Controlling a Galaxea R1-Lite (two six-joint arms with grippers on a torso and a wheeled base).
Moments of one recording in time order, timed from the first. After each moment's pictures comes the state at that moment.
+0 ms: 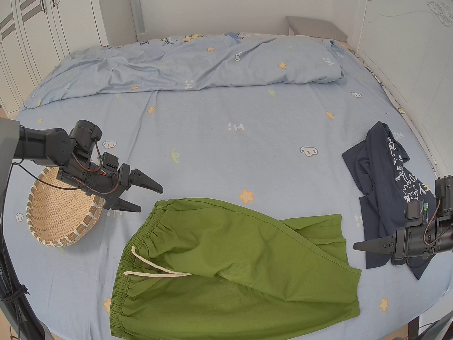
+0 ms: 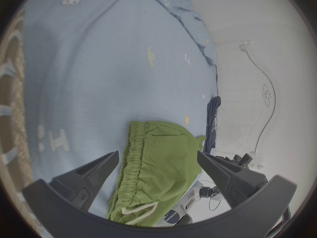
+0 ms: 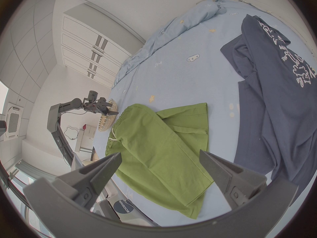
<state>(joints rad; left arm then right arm) -0.02 2.05 -1.48 0.49 -0.76 -0.26 0.05 1.42 -0.46 -0.21 0.68 0.15</state>
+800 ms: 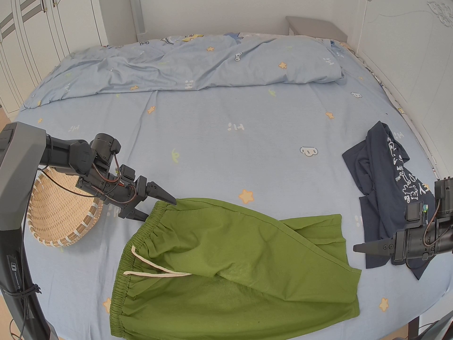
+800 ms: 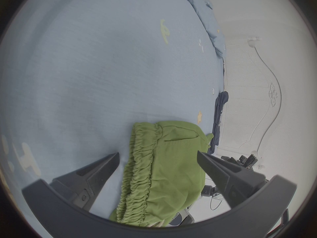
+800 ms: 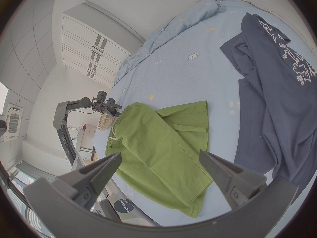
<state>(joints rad) -0.07 2.20 -1.54 0.48 -0.76 -0.26 0.06 1.42 -0.45 -0.21 0.69 0.15</state>
